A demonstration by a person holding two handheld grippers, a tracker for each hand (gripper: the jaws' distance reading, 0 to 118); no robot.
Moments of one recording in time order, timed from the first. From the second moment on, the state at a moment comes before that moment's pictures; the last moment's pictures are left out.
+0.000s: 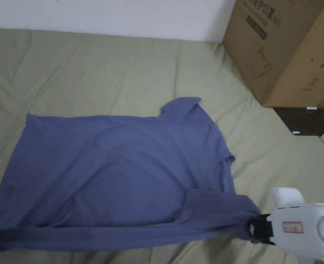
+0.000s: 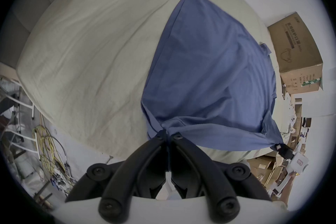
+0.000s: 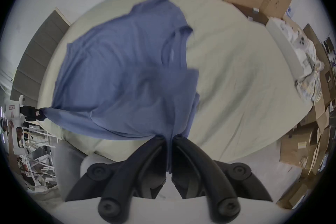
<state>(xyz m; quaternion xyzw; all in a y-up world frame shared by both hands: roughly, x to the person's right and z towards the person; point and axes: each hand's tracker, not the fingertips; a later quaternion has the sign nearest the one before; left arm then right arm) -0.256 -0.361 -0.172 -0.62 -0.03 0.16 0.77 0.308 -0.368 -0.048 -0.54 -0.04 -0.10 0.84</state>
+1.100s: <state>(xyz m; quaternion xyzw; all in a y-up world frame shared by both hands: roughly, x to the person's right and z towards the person) -0.255 -0.363 -0.289 -0.58 0.00 0.08 0.81 0.350 -0.352 -0.184 -0.57 -0.05 -0.07 0.82</state>
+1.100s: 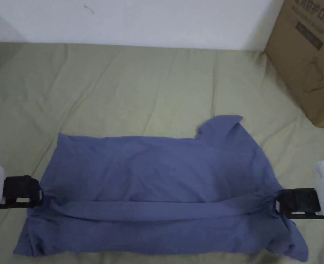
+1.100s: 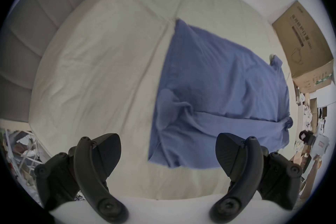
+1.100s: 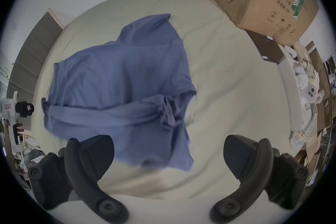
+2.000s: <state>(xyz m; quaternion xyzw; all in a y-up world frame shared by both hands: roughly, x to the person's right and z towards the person) -0.250 -0.416 -0.274 -0.60 0.00 0.25 0.76 0.297 -0.390 -0.101 -0.61 -0.08 -0.09 0.79</state>
